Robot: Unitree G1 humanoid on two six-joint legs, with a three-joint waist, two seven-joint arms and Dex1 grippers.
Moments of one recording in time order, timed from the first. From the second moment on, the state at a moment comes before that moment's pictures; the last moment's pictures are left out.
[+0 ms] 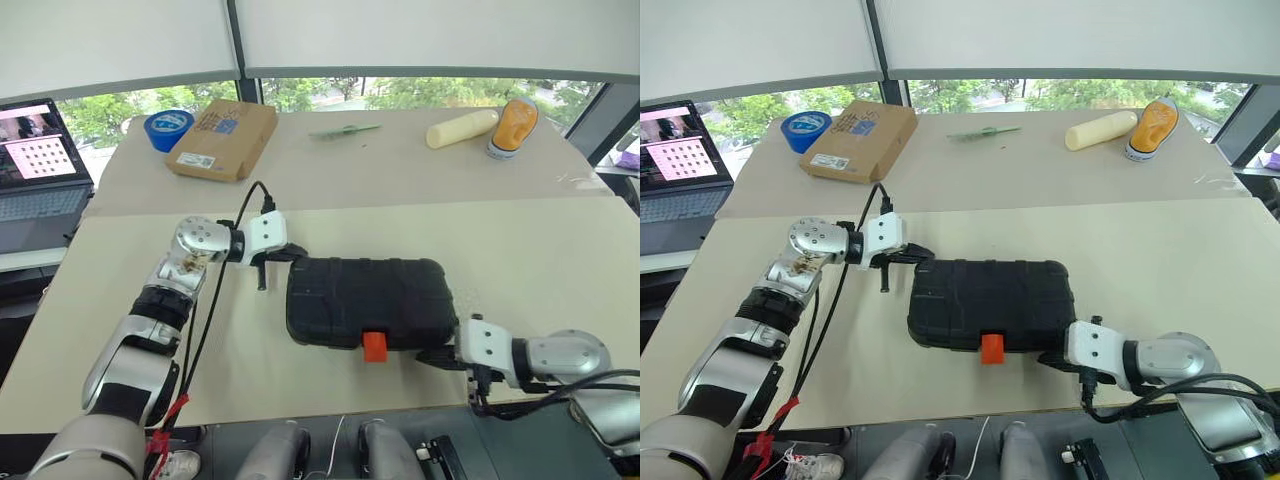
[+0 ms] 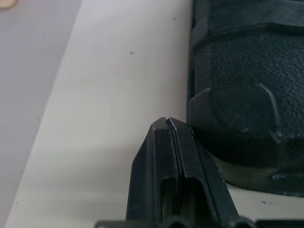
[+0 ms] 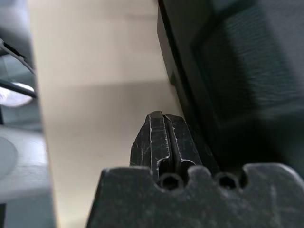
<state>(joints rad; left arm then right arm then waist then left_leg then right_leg) -0.84 0.53 -0.26 0.62 -0.02 -0.18 -1.24 0.03 -0.87 0.04 -0.31 0.11 0.13 1.07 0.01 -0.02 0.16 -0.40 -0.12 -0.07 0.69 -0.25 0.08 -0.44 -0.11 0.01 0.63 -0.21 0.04</state>
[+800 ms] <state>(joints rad) -0.85 0.34 -0.45 0.33 -0.04 -0.02 -1.28 -0.01 -0.97 -0.18 -0.38 0.31 0.35 1.08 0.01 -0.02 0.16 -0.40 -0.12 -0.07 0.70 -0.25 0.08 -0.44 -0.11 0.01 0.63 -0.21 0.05</state>
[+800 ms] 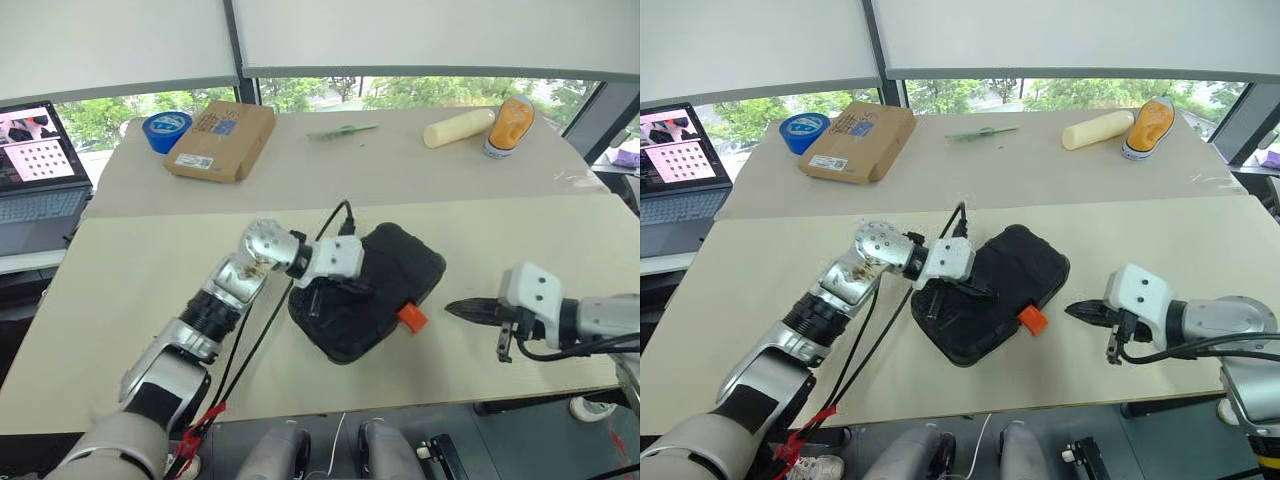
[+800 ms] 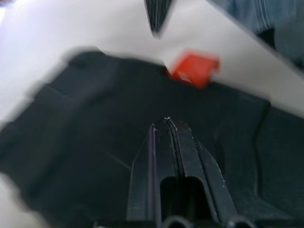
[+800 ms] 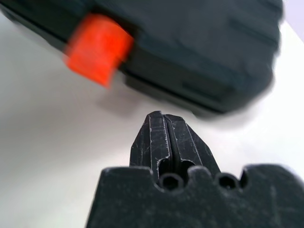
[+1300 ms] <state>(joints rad) -0.85 0.33 -0.45 0.35 0.00 -0.11 -1.26 0.00 -0.87 0.03 -0.39 0.21 0.37 0.97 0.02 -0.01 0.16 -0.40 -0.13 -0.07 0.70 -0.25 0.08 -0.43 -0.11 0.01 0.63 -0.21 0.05</state>
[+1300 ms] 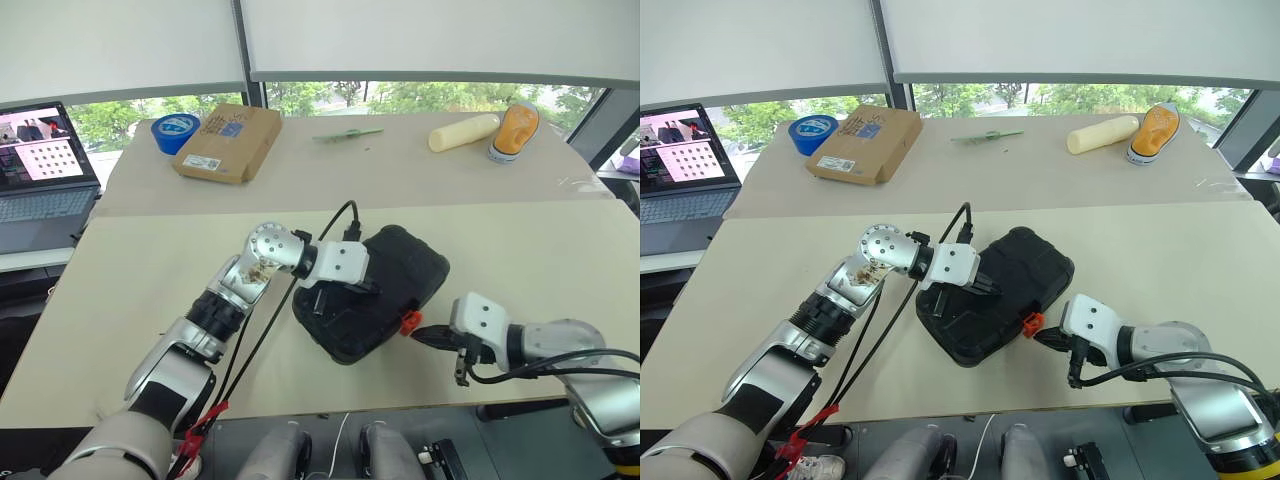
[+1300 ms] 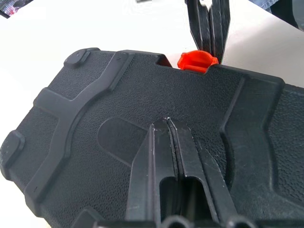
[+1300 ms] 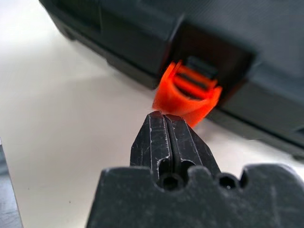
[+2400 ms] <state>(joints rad) -0.87 0.28 -0.46 0.40 0.07 -0.22 -1.27 -0.05 -0.77 -0.04 -0.50 0.25 0.38 0.87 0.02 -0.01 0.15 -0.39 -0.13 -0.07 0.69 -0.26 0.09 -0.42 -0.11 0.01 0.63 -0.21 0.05</state>
